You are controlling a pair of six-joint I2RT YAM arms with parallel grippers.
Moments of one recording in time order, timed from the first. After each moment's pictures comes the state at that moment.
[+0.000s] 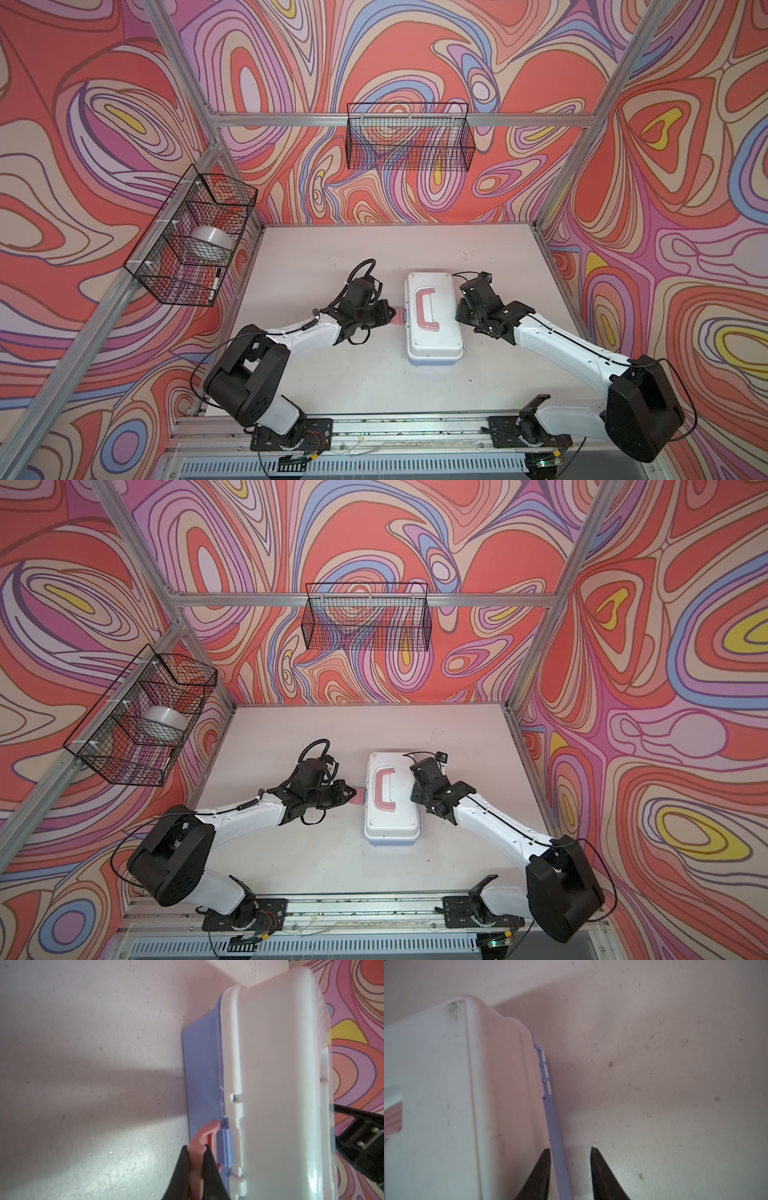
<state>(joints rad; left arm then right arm) -0.58 1.52 0.75 0.03 0.30 -0.80 0.53 1.30 0.82 -0.49 0.25 0.75</state>
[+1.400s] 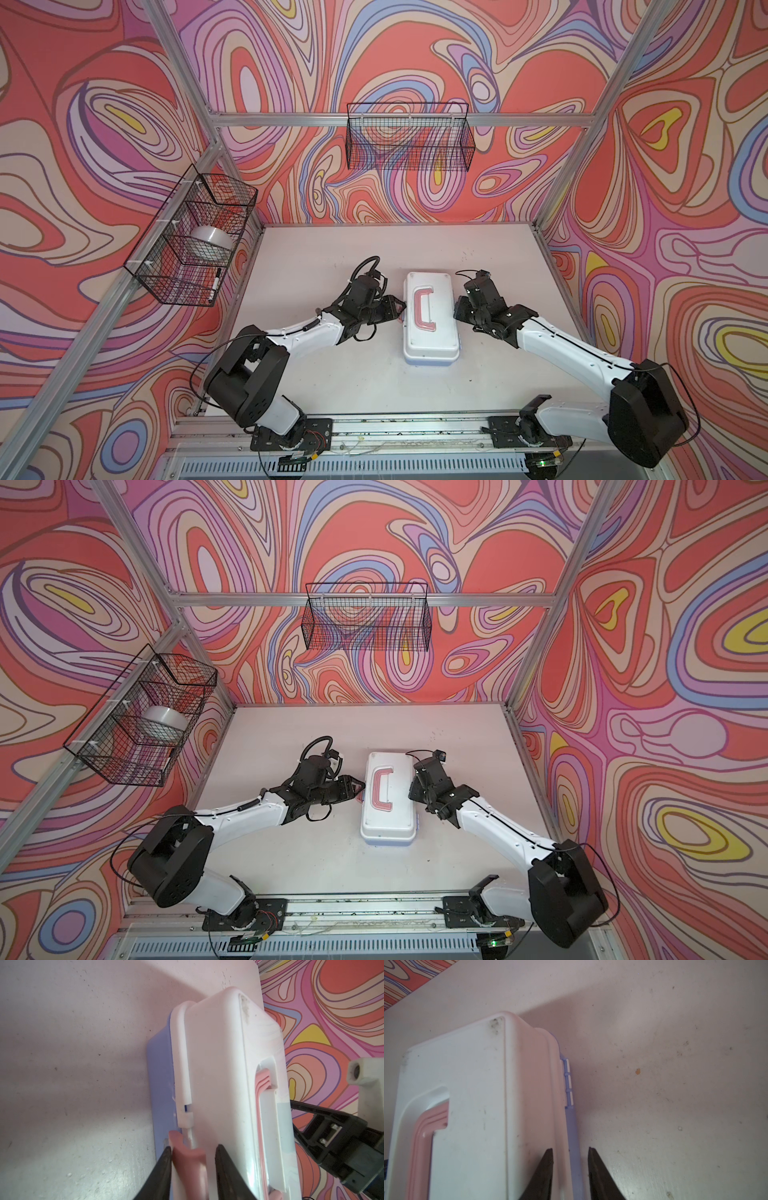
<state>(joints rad) -0.61 1.51 0.77 0.11 0.30 -0.83 0.52 1.27 0.77 -0.38 0.16 0.73</state>
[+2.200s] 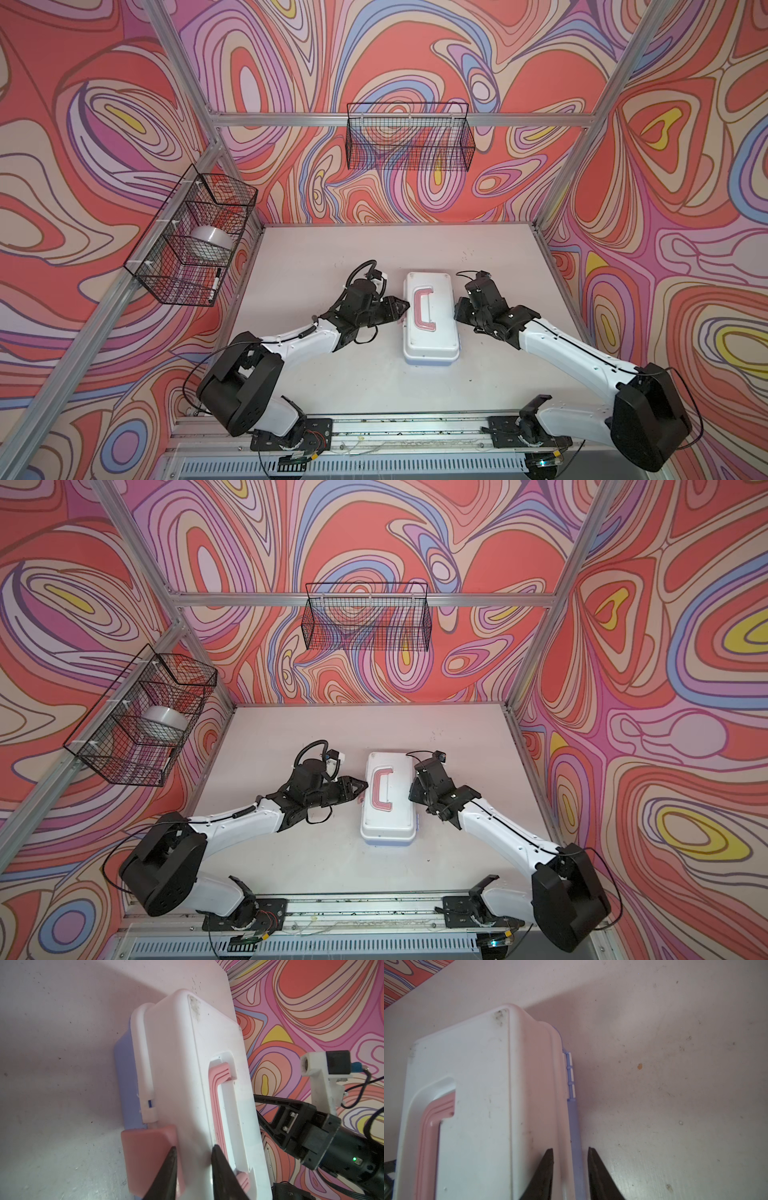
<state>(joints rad) -0.63 1.47 0.71 0.25 0.36 -0.87 0.52 1.24 0.77 -0.40 0.15 0.73</state>
